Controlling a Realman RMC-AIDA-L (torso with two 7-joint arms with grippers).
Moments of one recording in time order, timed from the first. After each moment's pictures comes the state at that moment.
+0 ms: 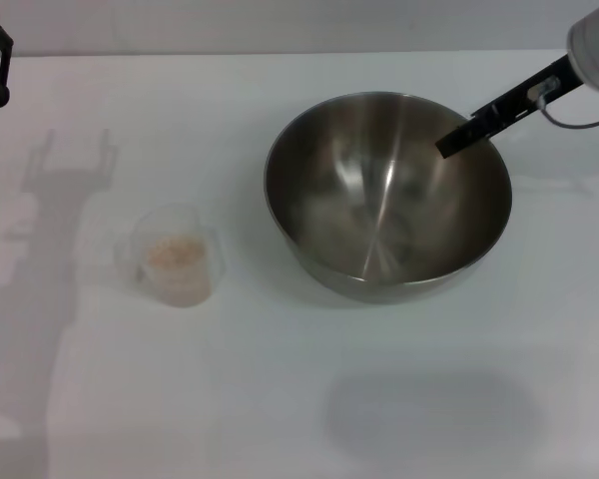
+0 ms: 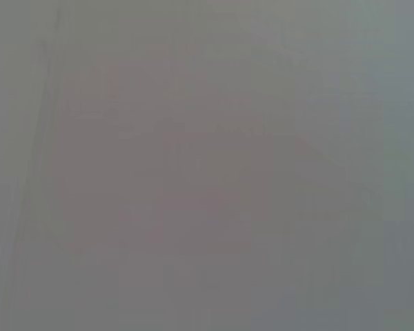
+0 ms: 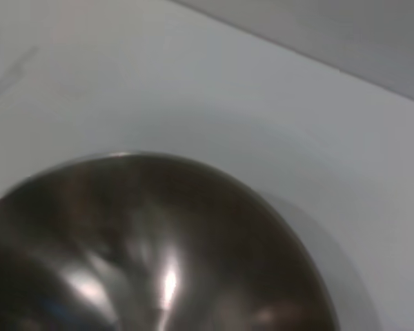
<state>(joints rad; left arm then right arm) -0.46 -2.08 -0.45 -0.27 1.71 1.49 0.01 0.91 1.98 -0.98 -0.81 0.53 1.36 -0.75</state>
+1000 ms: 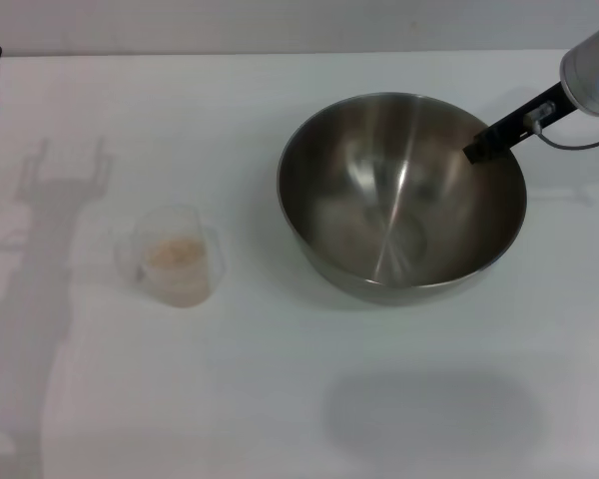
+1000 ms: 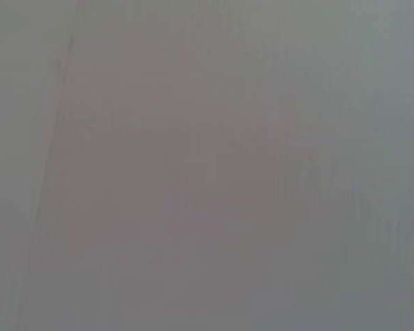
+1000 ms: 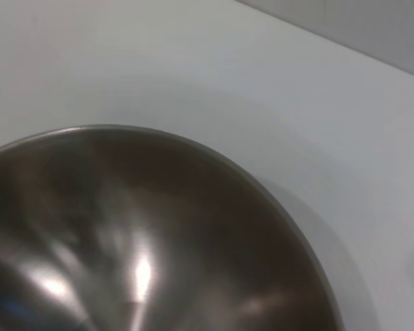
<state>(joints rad) -0.43 -2.08 -0.43 -0.28 1.71 1.54 0.01 0.90 2.01 -0.99 -0.77 0.45 1.29 -0.74</state>
